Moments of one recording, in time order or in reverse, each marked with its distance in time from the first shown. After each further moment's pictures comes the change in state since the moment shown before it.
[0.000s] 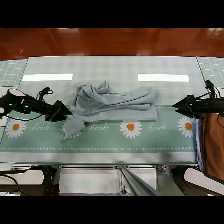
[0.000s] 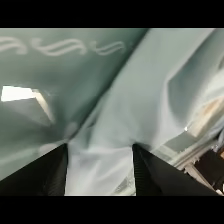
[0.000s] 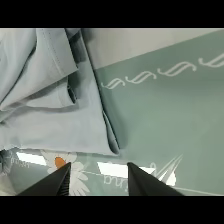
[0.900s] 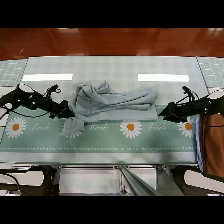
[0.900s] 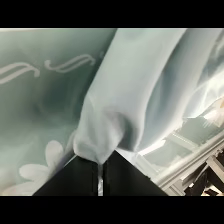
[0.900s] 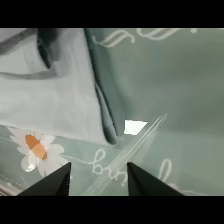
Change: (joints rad) left arm -0.086 -0.034 0.065 0.024 -0.012 -0.002; right arm 0.226 -0.097 -0.034 -0.095 -0.064 0.091
